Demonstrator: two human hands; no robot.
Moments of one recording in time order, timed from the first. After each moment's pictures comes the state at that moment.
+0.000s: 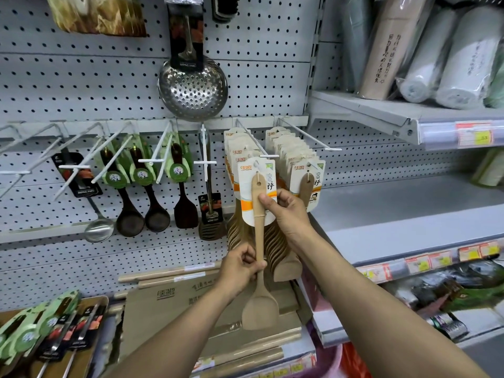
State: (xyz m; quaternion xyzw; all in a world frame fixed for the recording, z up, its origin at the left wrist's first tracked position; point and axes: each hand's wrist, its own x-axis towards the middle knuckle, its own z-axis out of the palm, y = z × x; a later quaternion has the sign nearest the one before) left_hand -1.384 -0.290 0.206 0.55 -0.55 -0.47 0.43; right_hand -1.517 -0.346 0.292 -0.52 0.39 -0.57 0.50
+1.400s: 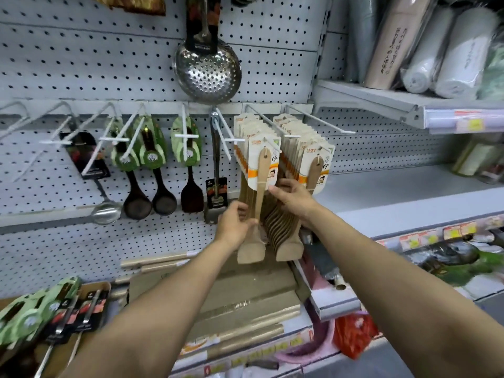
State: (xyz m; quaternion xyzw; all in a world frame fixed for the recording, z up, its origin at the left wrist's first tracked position) left_hand -1.344 -0.319 0.236 0.61 -0.57 -0.36 0.42; right_hand -1.504 -0.333 0.303 -0.54 0.59 -0.41 0.44
